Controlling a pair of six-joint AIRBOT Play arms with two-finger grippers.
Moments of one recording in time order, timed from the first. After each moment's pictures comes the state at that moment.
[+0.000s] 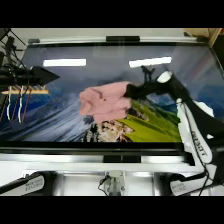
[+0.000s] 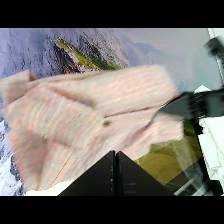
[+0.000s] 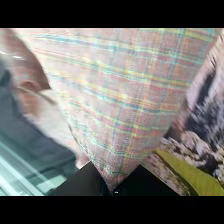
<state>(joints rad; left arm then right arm) 0.17 -1.27 1.34 0.57 -1.24 -1.11 0.16 -1.63 1.44 -0.74 1.12 1.36</state>
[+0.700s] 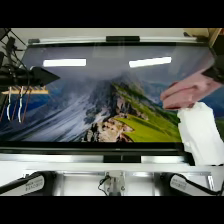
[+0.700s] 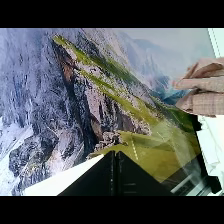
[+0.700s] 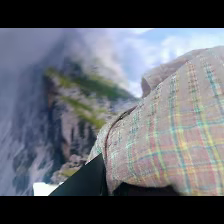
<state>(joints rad) 0.17 -1.27 1.34 0.57 -1.26 -1.11 -0.53 -1.30 1.68 -0.98 1.49 1.47</state>
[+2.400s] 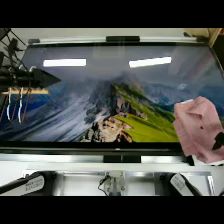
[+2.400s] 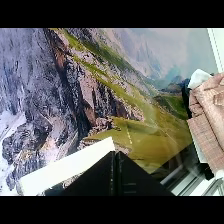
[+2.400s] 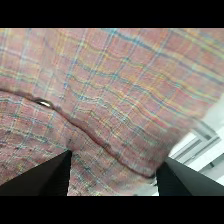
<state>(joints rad) 0.17 -1.27 1.34 0.57 -1.31 -1.12 -0.76 -1.06 0.99 -1.78 1.62 1.62</state>
